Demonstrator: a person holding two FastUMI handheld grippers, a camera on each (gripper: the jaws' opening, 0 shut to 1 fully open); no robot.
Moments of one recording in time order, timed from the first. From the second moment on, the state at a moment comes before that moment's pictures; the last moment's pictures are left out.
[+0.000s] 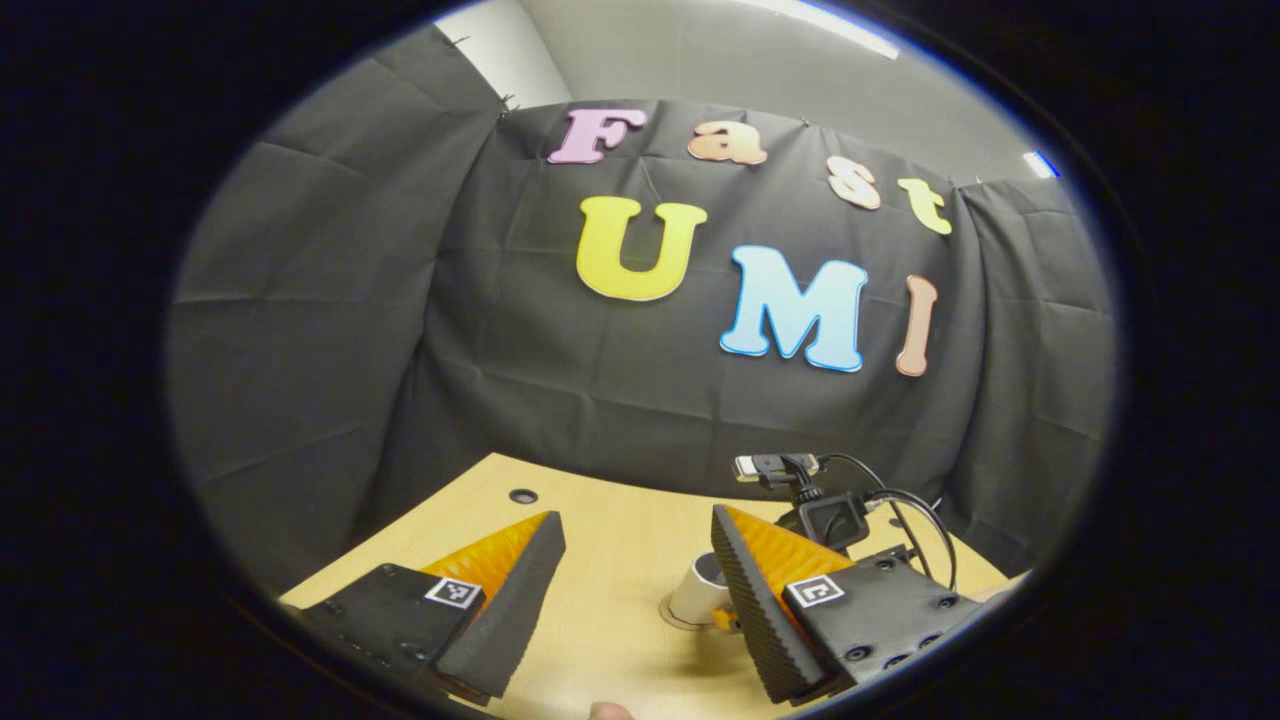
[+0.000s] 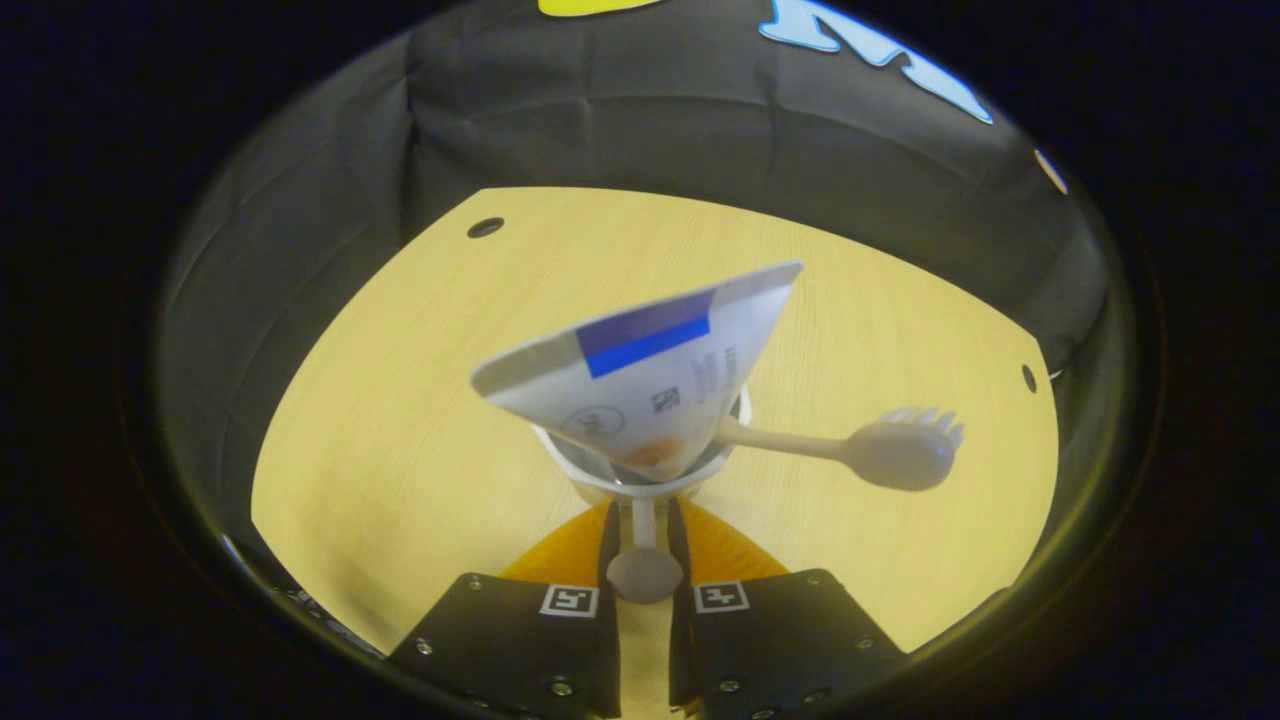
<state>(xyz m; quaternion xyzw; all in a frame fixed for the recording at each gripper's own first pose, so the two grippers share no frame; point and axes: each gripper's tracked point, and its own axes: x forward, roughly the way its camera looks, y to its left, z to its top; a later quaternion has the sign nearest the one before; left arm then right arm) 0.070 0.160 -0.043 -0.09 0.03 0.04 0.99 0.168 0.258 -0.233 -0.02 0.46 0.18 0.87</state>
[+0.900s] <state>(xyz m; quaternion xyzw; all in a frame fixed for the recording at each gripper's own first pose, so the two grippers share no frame) 0.076 0.144 -0.054 -0.09 0.04 0.04 0.99 0.127 0.223 -0.198 -0.02 0.43 0.18 0.88</state>
